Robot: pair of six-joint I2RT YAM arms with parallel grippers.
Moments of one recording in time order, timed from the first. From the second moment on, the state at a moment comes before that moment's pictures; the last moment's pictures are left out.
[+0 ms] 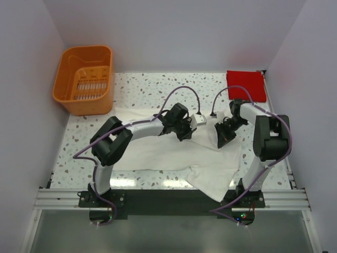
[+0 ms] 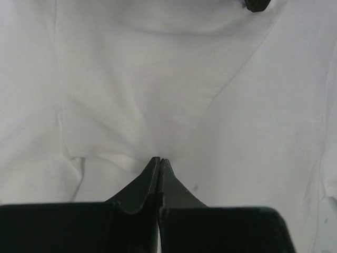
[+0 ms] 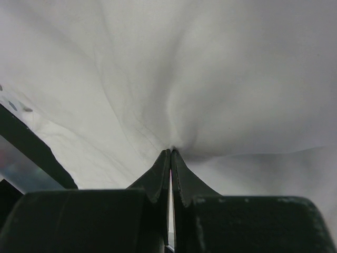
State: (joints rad) left arm -0.81 2.00 1.32 -0.15 0.39 0.30; right arm 0.02 1.84 1.14 -0.98 -0.47 -0.51
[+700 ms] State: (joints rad) left arm -0.80 2.00 1.31 -0.16 0.42 0.30; right arm 0.02 1.80 1.14 -1.04 -0.52 -0.52
